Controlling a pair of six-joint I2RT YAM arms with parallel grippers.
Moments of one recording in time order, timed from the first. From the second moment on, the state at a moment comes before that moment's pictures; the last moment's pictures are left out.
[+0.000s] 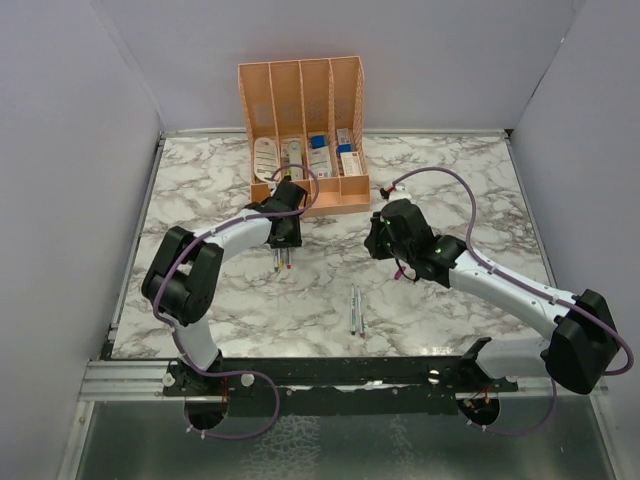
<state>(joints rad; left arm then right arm) -0.50 1.77 1.11 -0.43 -0.14 -0.55 0.75 1.28 0.90 -0.27 0.22 0.49</state>
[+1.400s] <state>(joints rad) -0.99 1.74 1.20 -0.65 0.07 -0.66 0.50 1.07 0.74 -0.30 0.38 0.58</state>
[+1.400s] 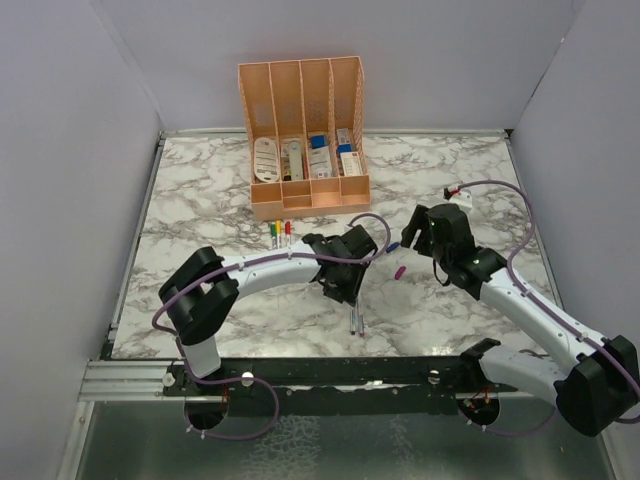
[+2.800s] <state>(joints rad) -1.02 1.89 1.27 -0.69 0.13 -0.58 0.49 1.05 0.72 -0.30 0.37 0.61</state>
